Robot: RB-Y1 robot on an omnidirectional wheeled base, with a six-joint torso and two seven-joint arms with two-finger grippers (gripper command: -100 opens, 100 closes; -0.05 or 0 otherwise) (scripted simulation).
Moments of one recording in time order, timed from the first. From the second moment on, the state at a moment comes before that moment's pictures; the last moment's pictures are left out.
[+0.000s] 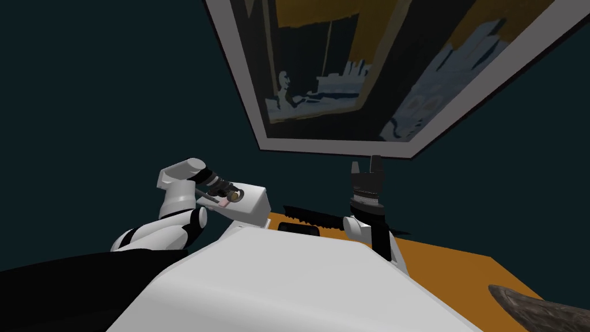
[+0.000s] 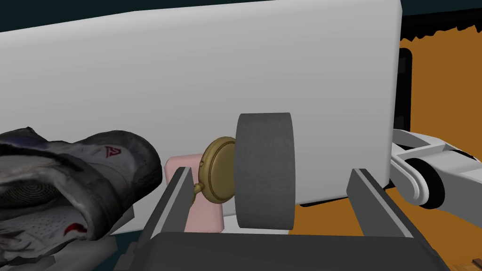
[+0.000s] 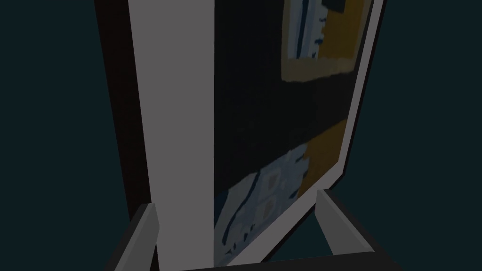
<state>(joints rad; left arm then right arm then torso) -0.31 0.79 0.65 -1.31 0.72 1.95 0.90 0.46 -0.03 0.04 -2.33 0.05 -0.45 -0.02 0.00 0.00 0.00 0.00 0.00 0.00</state>
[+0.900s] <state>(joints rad) -0.28 0.90 0.72 -1.06 0.72 1.83 0.77 0.46 -0.03 0.04 -2.33 0.05 -0.45 -0.02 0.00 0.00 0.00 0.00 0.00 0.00</state>
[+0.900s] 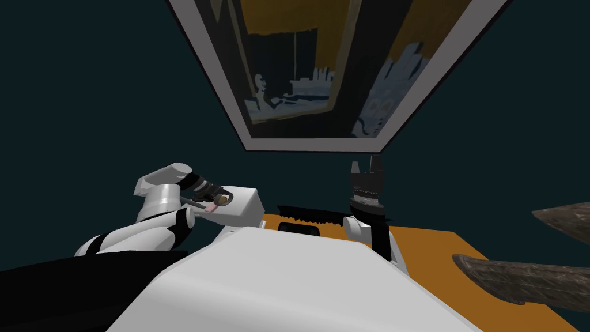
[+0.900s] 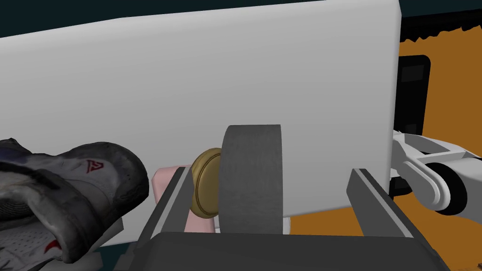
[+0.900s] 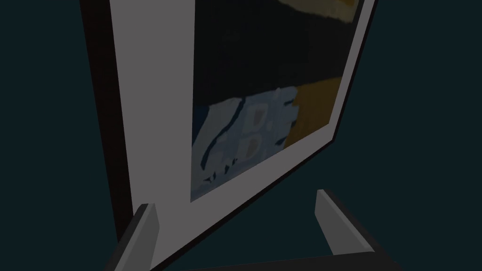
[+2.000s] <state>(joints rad) -0.29 0.84 0.68 -1.20 0.72 1.90 0.84 0.46 -0.03 0.04 -2.33 0.05 -0.45 -0.02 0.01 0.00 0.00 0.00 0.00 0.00</state>
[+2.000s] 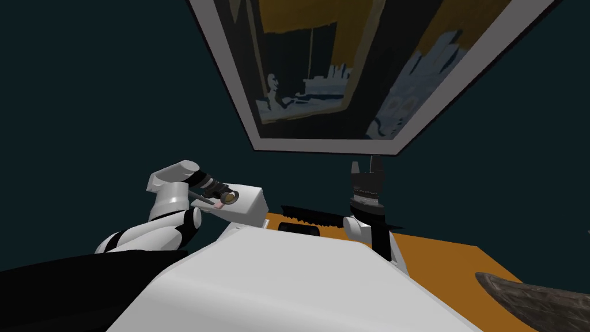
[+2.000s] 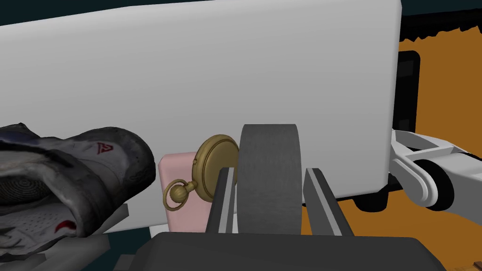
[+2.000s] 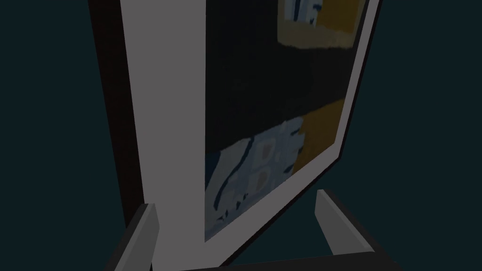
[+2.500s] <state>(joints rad) -0.30 0.77 0.65 -1.34 0.73 1.96 0.91 0.46 -0.03 0.04 -2.33 0.05 -0.45 -0.02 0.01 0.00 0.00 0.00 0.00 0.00</state>
